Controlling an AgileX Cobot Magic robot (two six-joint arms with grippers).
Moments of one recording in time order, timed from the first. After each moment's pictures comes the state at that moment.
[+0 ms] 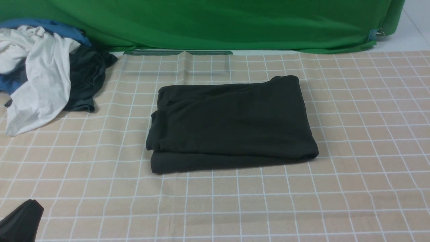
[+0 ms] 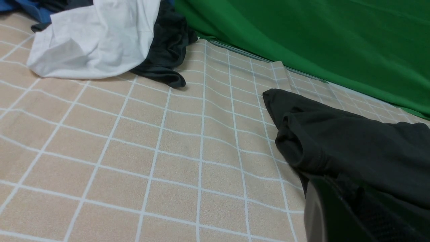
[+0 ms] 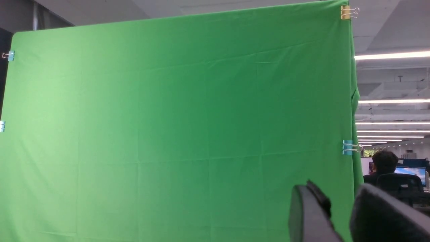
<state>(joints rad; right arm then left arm) 0.21 0.07 -0.46 0.21 -0.08 -0.21 -0.03 0.00 0.01 -0.02 0.24 -0.27</state>
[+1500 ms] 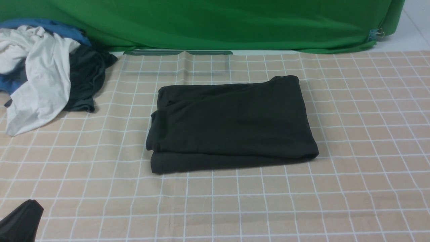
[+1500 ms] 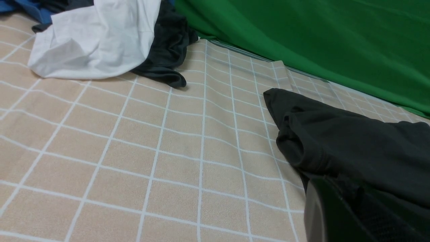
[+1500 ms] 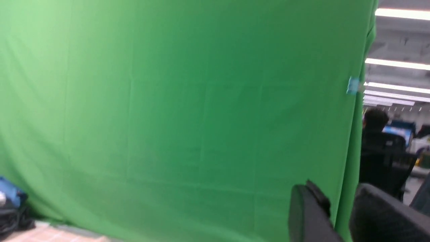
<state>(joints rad) 0.19 0.07 -0.35 0.09 0.02 -0.21 -0.03 0.00 0.01 -0.02 0.24 -0.27</state>
